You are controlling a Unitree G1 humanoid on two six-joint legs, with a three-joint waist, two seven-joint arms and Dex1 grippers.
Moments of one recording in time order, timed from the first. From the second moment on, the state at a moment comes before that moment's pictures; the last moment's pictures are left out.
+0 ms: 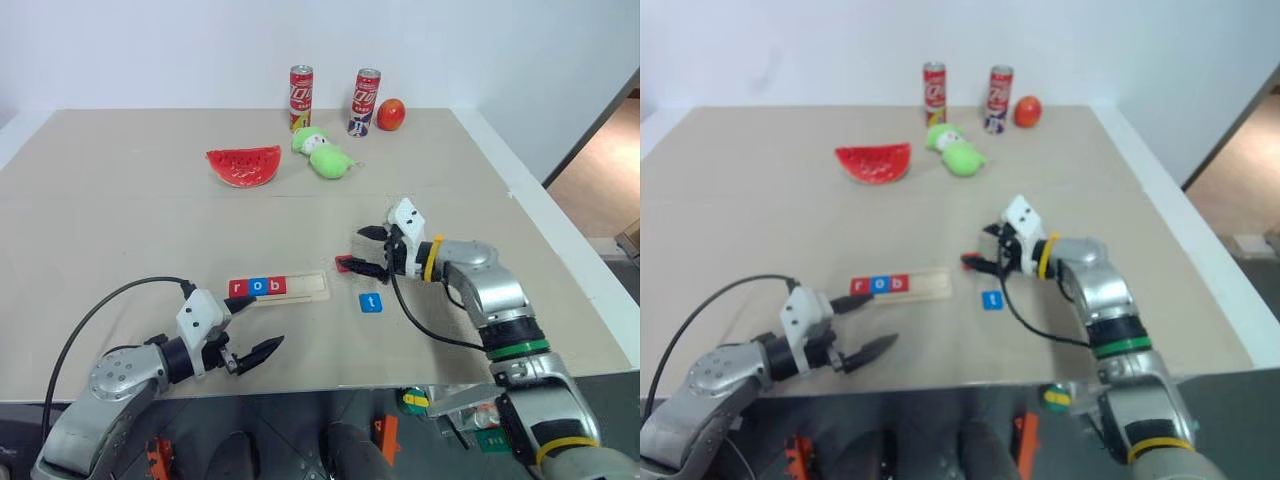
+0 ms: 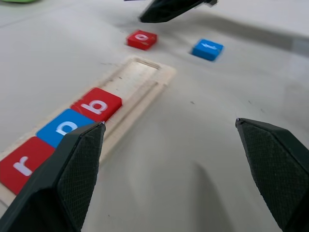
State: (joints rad) left arm 0.12 0.53 0.00 -0.55 -0.41 0.40 -0.68; right arm -0.63 -0.37 0.07 0.20 0.19 0.45 0.76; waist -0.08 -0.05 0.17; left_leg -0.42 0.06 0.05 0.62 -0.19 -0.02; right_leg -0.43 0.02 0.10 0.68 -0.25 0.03
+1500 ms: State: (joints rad) left arm 0.14 0.50 -0.04 -0.56 -0.35 0.36 -0.62; right arm -0.35 -0.22 0.11 -0.40 0.14 1.06 0.26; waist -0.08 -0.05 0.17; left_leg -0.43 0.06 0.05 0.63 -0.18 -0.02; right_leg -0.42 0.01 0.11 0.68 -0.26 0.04
